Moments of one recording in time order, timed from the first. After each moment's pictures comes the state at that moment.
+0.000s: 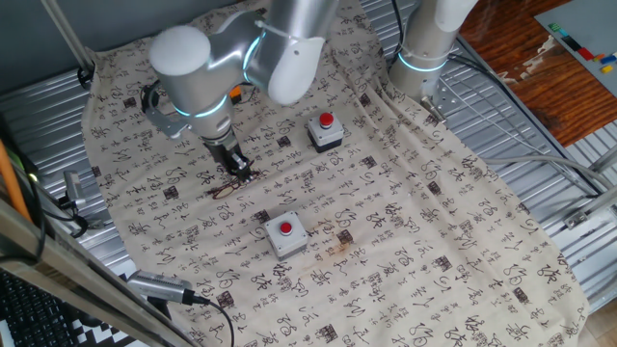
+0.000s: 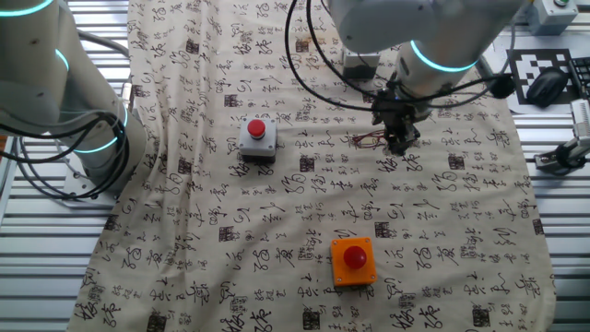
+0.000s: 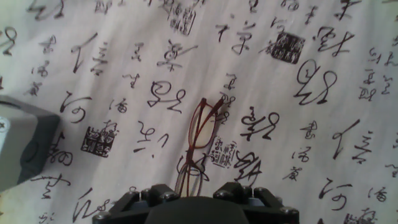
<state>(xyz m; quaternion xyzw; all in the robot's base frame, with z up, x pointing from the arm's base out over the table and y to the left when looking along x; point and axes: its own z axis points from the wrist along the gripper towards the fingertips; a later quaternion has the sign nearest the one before) 0.539 0.037 0.035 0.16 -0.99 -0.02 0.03</state>
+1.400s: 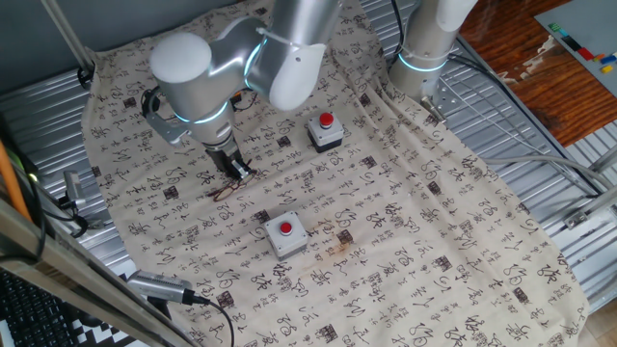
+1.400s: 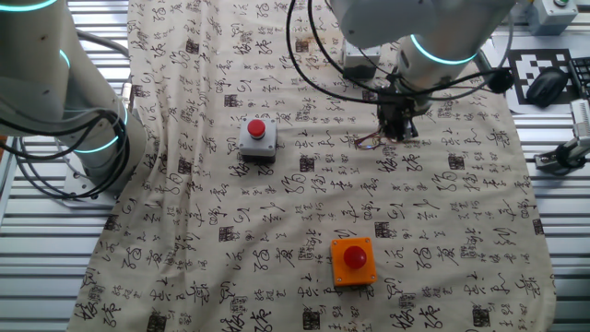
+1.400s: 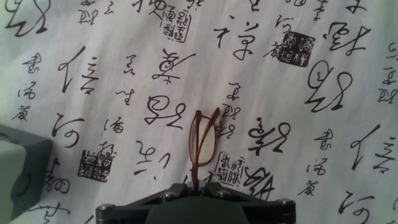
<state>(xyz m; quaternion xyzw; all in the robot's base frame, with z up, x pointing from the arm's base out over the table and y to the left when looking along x) 0.547 0.045 0.039 0.15 -0.99 -0.02 0.04</state>
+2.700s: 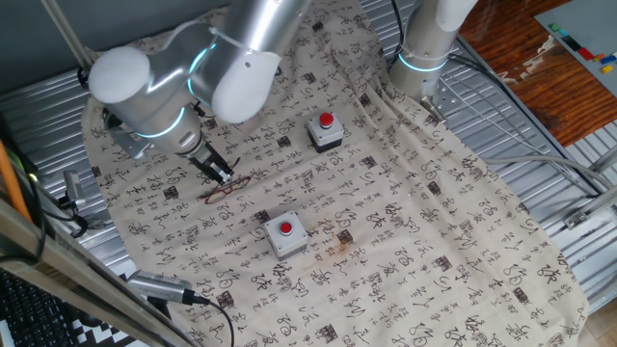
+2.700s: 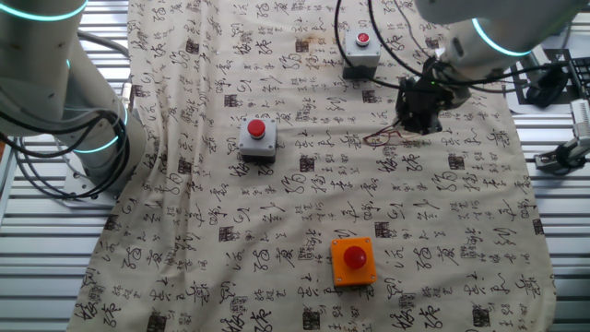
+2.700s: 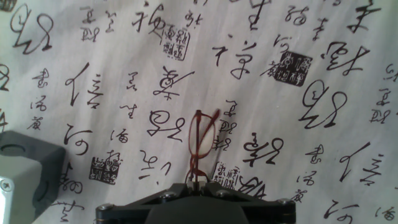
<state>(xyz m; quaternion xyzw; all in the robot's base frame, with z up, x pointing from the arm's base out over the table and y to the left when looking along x) 0.572 0.046 0.061 0.16 -0.98 -0.03 0.12</state>
